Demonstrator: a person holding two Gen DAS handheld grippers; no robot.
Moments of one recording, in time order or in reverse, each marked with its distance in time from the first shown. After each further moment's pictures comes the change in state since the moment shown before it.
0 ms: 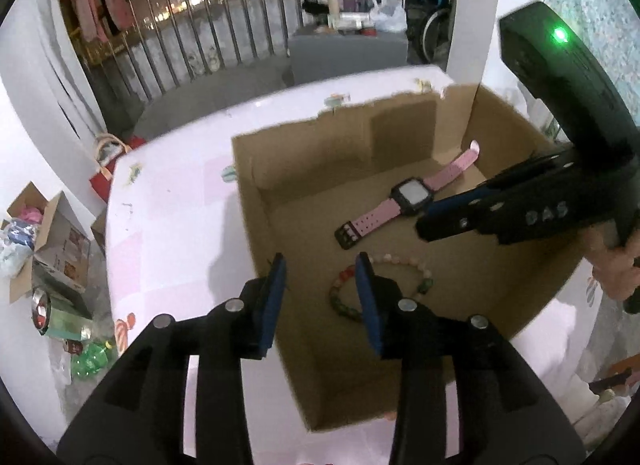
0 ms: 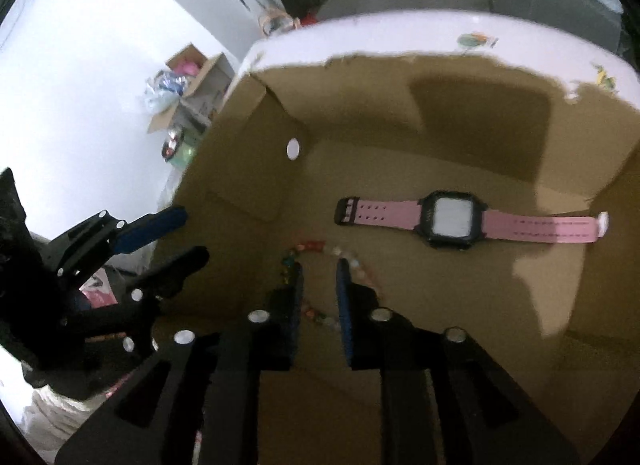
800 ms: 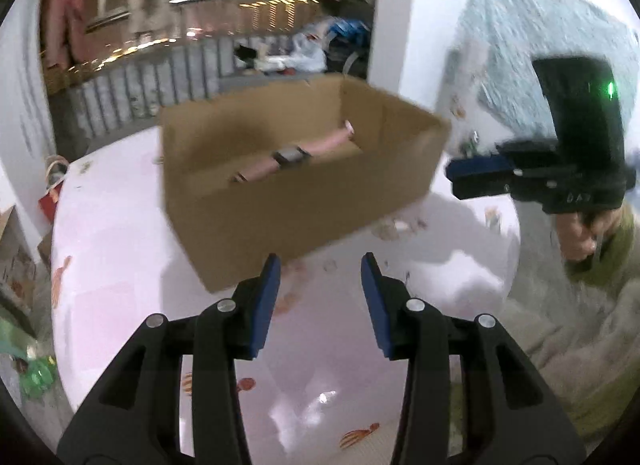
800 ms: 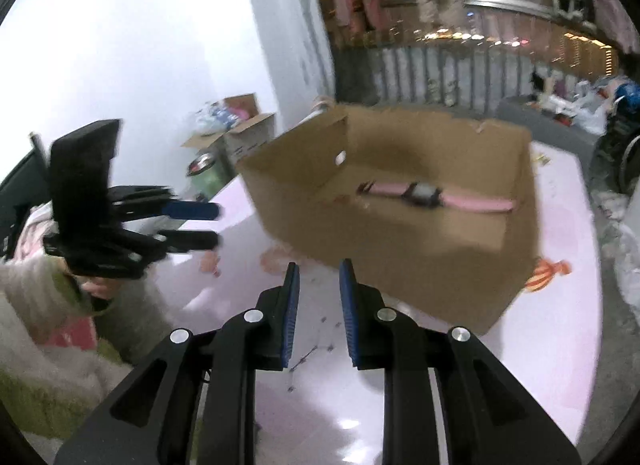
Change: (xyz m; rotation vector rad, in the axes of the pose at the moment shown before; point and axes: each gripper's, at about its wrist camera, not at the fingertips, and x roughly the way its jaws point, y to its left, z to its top) left arm -0.053 -0.060 -0.133 0.109 -0.179 -0.248; right arm -0.081 0.022 -0.192 -0.386 -0.350 -0.051
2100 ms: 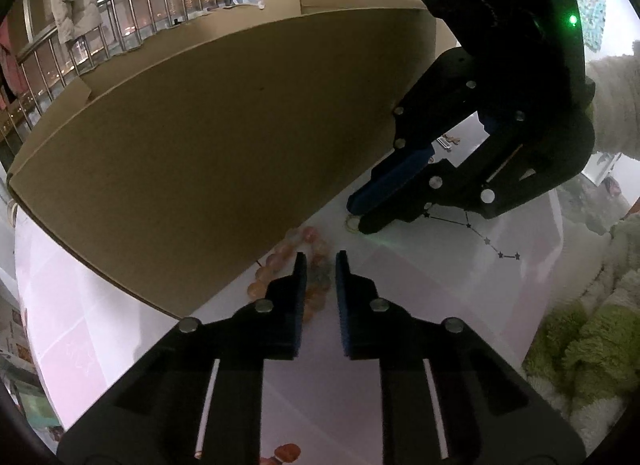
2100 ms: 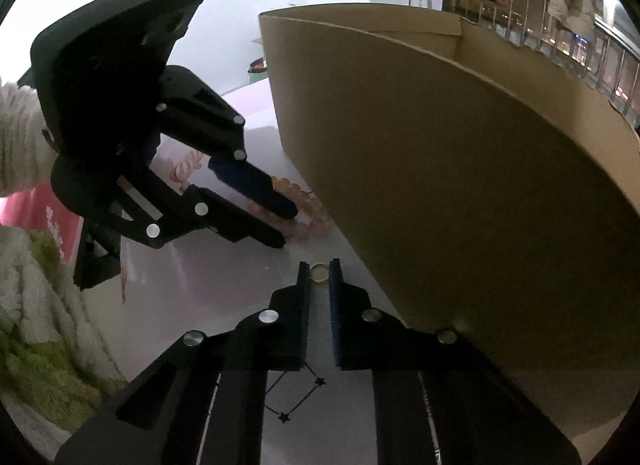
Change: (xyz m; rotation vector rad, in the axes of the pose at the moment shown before) left arm 0.081 0.022 -0.019 0.193 0.152 -0.097; right arm 0.116 0.003 0.008 -0.321 0.248 0.153
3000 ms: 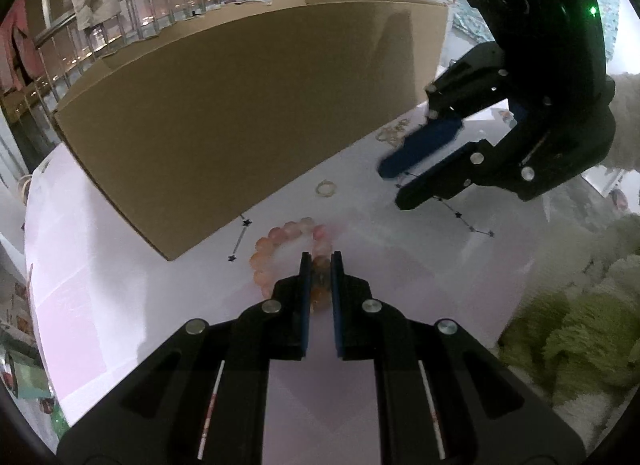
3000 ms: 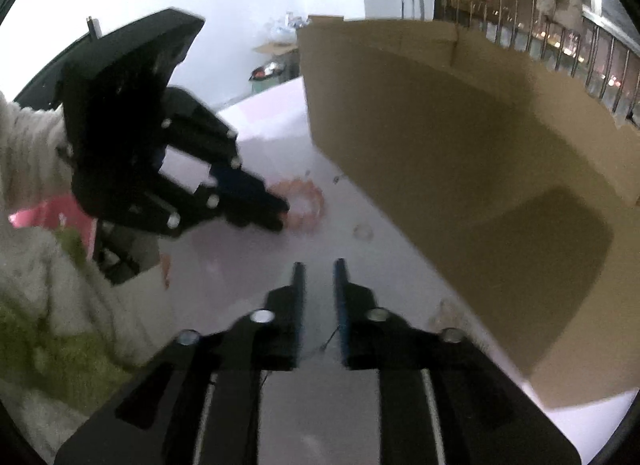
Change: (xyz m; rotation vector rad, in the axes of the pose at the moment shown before) left arm -0.019 -0.016 -0.018 -0.063 0.009 0.055; right arm -0.037 0.022 -0.021 0.013 -0.046 -0.031
